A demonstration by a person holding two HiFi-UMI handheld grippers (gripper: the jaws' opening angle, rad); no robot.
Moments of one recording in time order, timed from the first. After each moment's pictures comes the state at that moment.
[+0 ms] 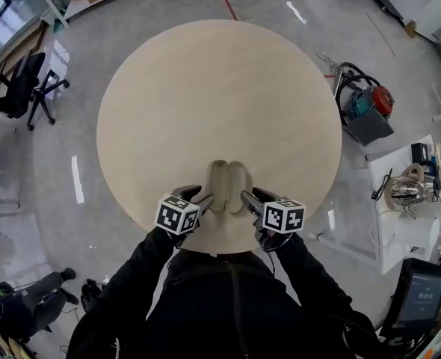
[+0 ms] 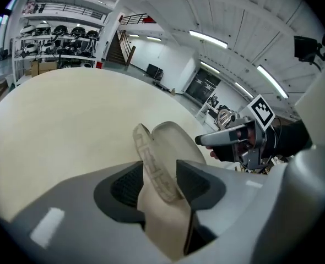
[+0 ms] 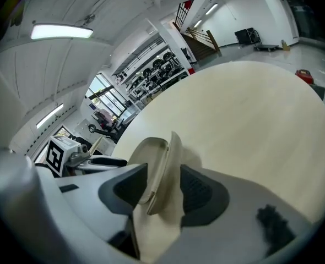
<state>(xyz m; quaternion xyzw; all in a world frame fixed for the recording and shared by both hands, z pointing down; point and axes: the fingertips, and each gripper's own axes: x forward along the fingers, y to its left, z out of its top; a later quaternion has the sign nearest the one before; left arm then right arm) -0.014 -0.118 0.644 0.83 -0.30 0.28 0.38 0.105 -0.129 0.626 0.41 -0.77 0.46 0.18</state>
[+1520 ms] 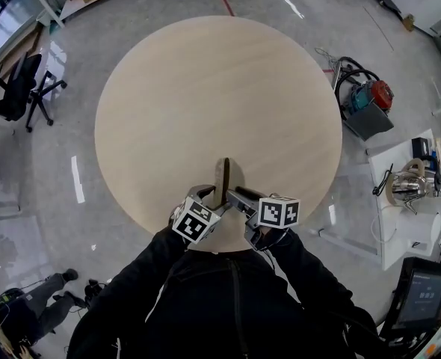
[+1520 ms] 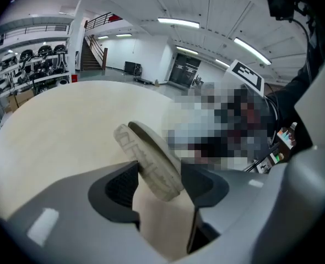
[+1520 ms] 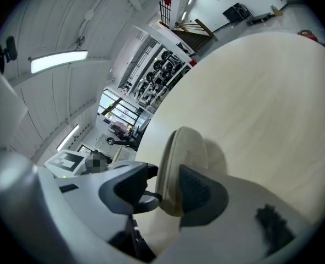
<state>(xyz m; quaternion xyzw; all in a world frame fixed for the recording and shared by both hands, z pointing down) 0.034 -0.098 0.639 0.86 -0.24 0.35 0.27 0.059 -0.126 0.609 0.34 -0.77 0.54 0.08</state>
